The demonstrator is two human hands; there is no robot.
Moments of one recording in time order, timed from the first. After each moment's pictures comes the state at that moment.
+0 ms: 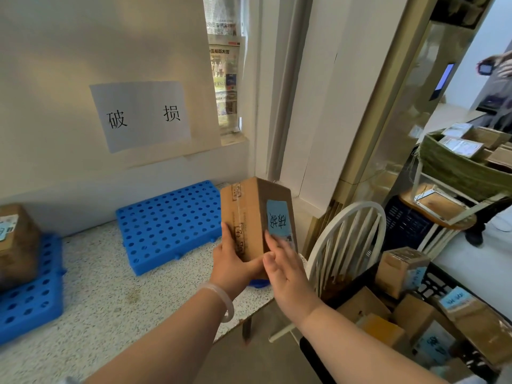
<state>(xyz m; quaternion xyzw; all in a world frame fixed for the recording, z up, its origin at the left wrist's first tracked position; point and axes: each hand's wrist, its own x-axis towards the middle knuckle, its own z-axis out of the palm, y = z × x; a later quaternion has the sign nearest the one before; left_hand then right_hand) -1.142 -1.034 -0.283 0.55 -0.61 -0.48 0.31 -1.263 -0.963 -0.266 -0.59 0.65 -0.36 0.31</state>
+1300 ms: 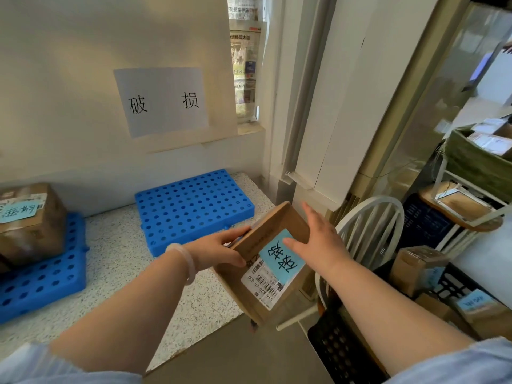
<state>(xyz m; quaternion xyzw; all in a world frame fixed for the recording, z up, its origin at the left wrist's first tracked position) -1.068 -1.054 -0.243 0.53 -0.65 -0.54 0.05 -1.305 -1.003 -0.248 -0.59 0.75 -0.22 0.21</state>
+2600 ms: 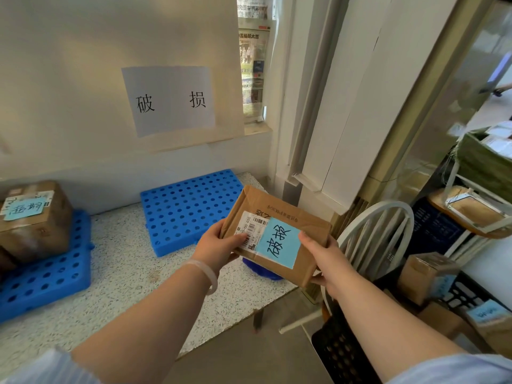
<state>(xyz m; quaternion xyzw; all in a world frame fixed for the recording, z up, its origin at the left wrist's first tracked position) -1.085 -1.059 -0.276 0.53 -0.40 -0.62 0.42 -1.306 -1.009 -0.279 -0.27 0.68 -0.45 0.51</state>
